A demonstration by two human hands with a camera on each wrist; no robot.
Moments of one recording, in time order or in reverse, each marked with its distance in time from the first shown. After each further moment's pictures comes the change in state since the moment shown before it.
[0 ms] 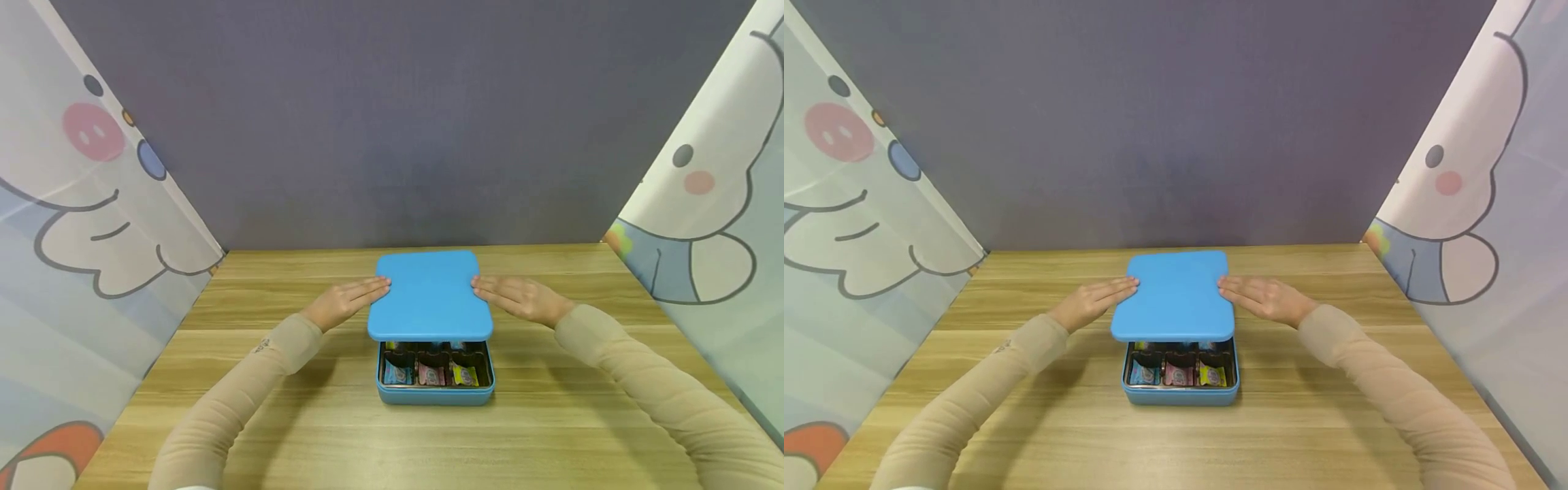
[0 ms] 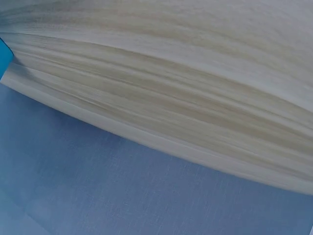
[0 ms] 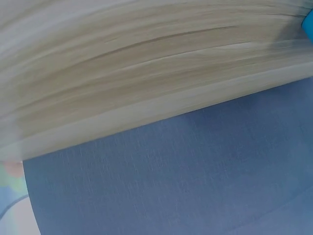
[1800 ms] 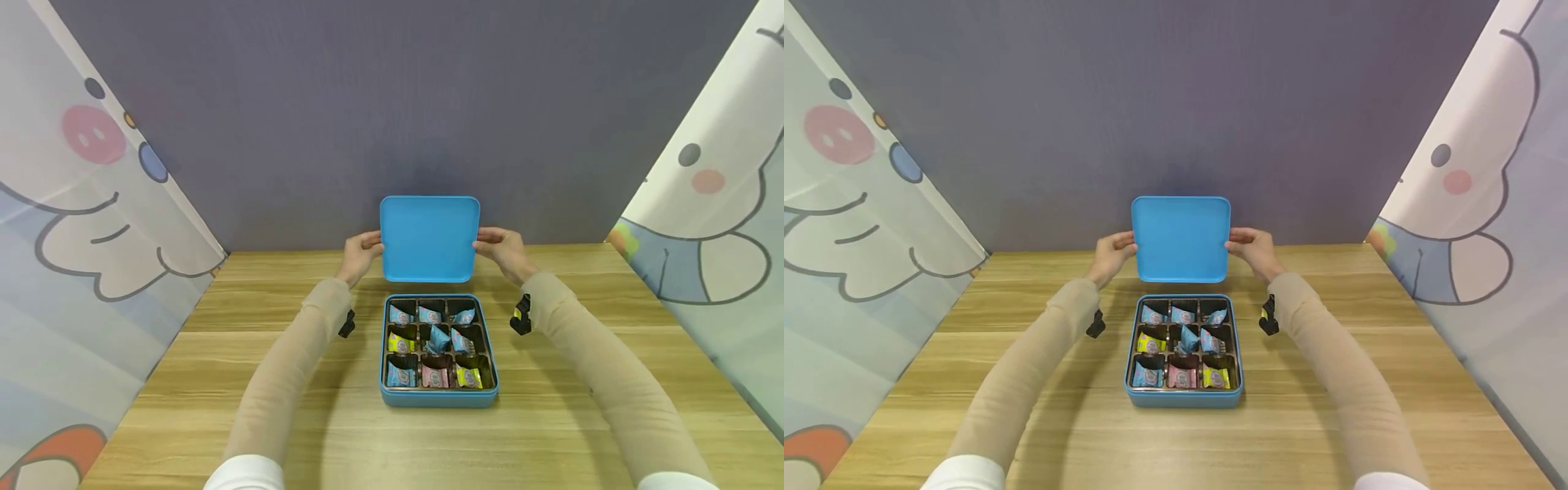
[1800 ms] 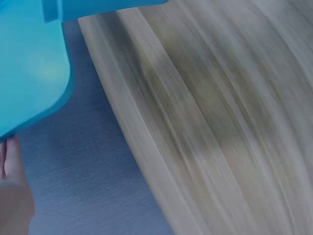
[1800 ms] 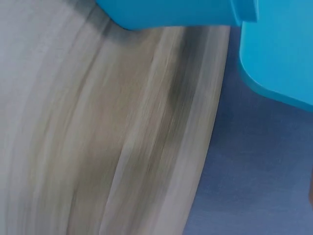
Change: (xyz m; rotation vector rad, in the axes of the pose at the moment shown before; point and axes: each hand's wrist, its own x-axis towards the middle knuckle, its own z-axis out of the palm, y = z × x) left_hand 0.051 -0.062 0.044 -0.942 0.359 -1.363; right_hand 0.019 0.062 0.048 1.149 0.497 1.642
